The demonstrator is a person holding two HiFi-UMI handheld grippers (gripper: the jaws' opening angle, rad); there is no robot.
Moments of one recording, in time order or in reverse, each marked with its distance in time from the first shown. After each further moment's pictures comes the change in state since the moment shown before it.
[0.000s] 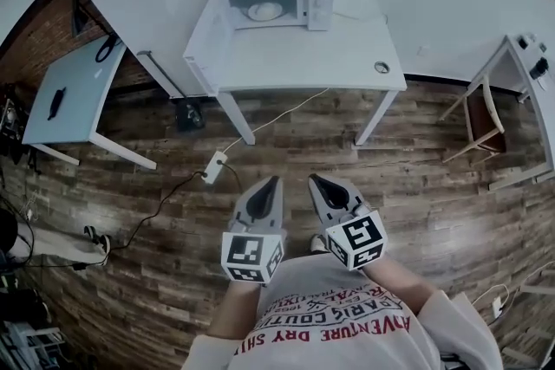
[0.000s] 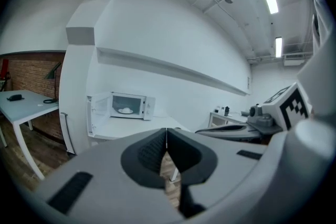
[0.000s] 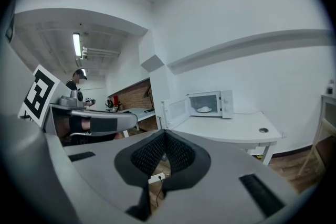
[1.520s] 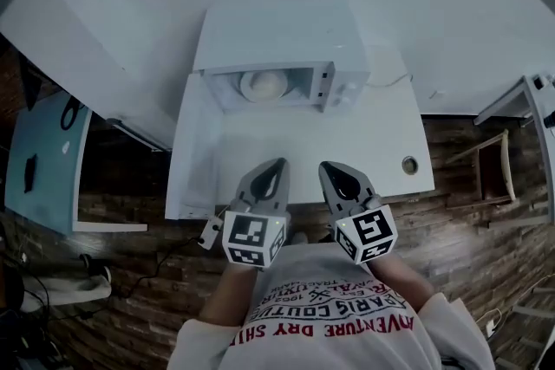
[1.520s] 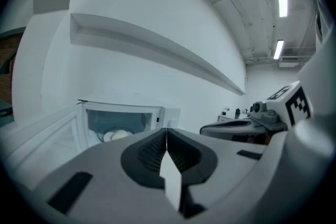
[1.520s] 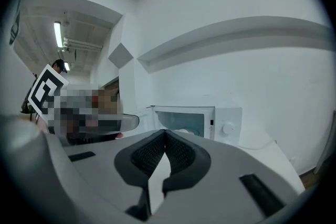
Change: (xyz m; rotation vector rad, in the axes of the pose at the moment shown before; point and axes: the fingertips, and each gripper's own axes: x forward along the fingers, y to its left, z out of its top) left arm 0.396 0.217 0.124 0.041 0.006 -0.130; right arm 0.345 -0.261 0.131 -0.035 -0.034 -0.127
